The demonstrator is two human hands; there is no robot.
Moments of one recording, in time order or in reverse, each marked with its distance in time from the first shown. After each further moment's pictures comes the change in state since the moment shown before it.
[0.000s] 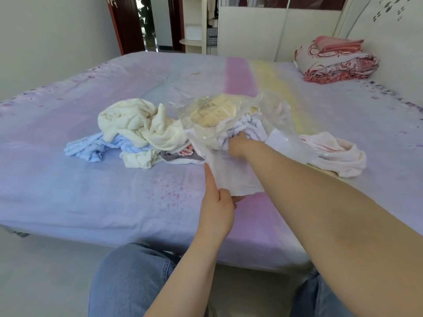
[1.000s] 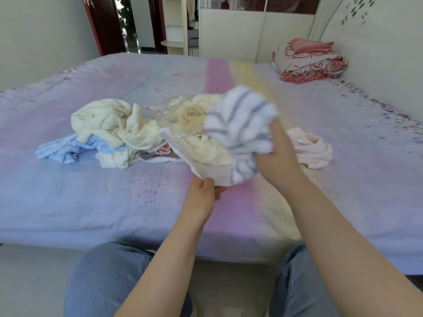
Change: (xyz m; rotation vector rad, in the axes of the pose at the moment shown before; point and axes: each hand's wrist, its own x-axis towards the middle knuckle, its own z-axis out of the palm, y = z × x) left_hand -0.002 0.009 0.021 -0.112 -0.074 -0.095; right_hand -0.191 0.077 0.023 0.874 0.951 -0.488
